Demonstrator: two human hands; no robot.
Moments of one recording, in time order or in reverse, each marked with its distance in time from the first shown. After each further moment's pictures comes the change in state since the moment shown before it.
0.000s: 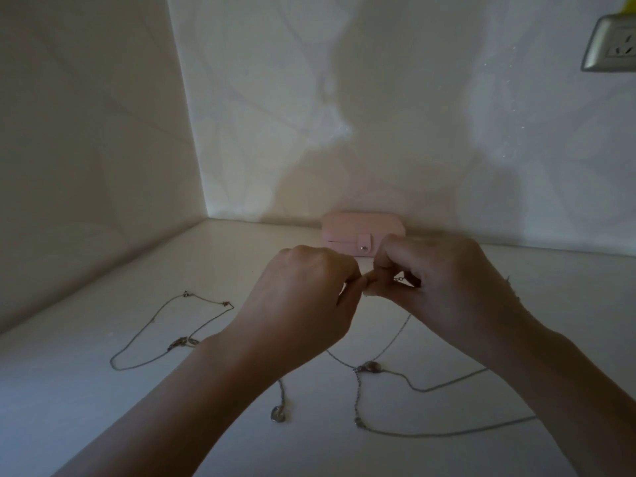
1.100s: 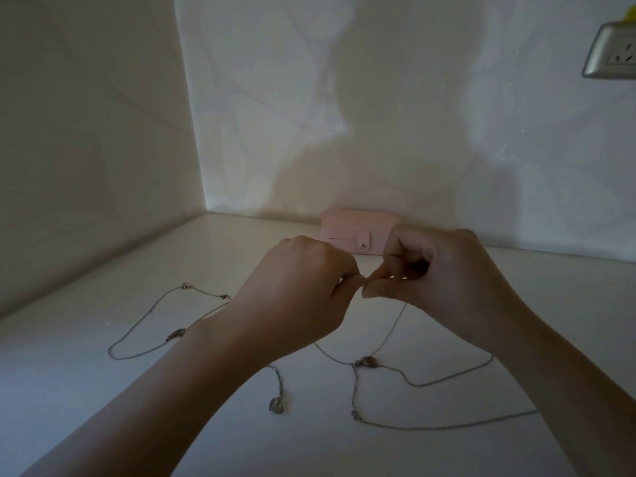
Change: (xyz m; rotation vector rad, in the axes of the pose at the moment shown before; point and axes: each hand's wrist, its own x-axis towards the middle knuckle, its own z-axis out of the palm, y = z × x) left_hand 0.000 -0.004 -0.008 -0.017 -0.152 -0.045; right_hand 0.002 -0.008 -0.007 0.326 -0.070 0.390
